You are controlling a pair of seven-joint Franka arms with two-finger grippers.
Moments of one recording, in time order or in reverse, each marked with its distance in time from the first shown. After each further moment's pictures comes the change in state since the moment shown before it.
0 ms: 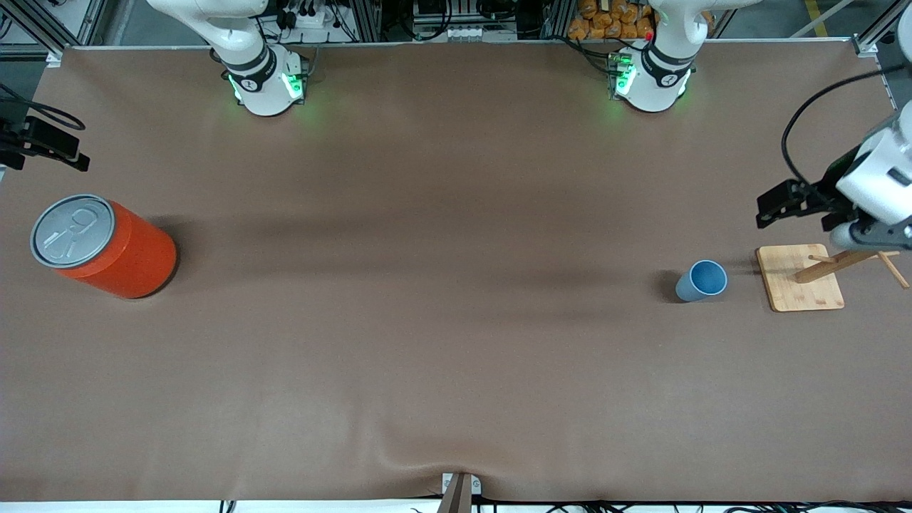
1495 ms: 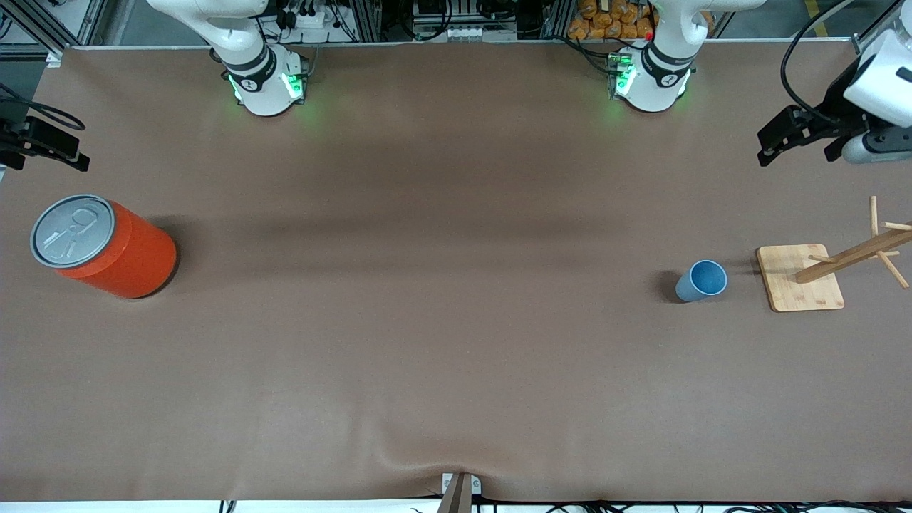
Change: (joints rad) left arm -0.124 -0.254 0.103 -0.224 -0.001 -0.021 -0.134; right arm 0.000 0.000 0.000 0.000 0.000 0.001 0.000
